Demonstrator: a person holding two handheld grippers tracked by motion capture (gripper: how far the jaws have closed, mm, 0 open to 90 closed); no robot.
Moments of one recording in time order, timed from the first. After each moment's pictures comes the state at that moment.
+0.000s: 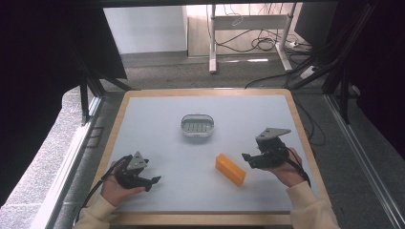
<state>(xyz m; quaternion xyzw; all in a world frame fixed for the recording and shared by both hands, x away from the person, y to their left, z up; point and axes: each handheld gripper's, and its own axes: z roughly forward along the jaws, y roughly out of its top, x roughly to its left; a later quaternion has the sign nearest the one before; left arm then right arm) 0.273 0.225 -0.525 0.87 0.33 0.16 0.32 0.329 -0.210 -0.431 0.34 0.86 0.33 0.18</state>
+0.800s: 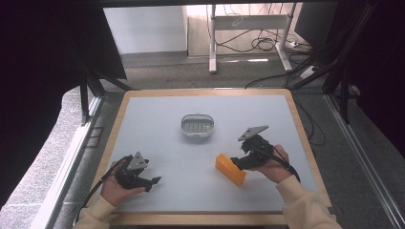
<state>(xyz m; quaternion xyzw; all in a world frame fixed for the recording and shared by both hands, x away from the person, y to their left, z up) 0.273 0.225 -0.525 0.87 0.33 0.16 0.32 0.334 -0.168 -0.433 0.31 0.90 0.27 0.14</state>
